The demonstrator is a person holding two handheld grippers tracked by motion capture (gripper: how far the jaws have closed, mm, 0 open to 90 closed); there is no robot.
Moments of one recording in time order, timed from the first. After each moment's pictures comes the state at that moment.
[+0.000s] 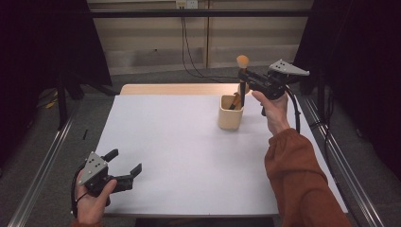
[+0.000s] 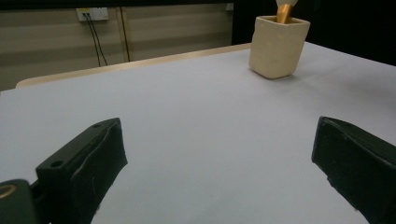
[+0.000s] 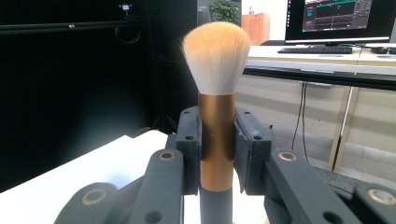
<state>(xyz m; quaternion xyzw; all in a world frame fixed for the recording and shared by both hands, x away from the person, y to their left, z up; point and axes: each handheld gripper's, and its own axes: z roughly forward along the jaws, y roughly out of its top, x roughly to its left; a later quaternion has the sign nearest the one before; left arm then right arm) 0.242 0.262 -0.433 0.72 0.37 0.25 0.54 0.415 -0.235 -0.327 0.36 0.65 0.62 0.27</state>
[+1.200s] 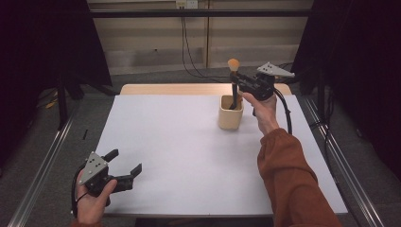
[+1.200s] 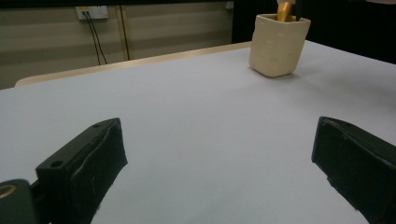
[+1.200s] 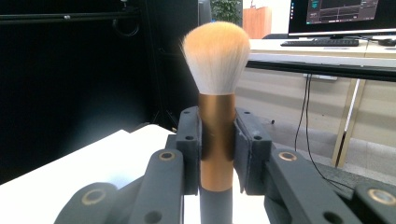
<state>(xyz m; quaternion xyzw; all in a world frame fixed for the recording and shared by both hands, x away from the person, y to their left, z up) 0.242 0.262 -0.434 0.72 0.37 0.25 0.53 0.435 -0.217 -0.350 0.37 0.65 0.61 0.26</state>
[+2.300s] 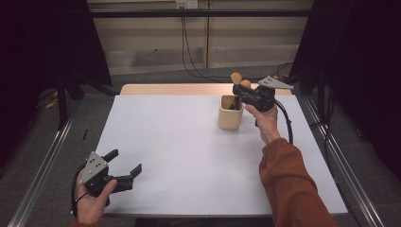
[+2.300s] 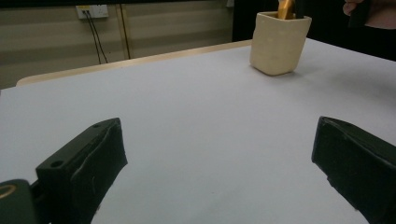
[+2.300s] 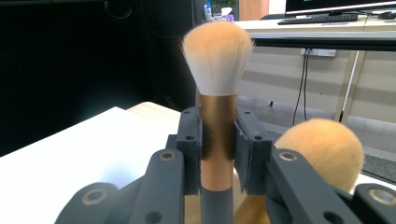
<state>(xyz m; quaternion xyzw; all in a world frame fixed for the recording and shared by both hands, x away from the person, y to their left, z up) 0.242 0.262 -0.434 0.72 0.37 0.25 0.53 0.429 -0.229 -0.393 0.39 0.66 0.59 0.25</state>
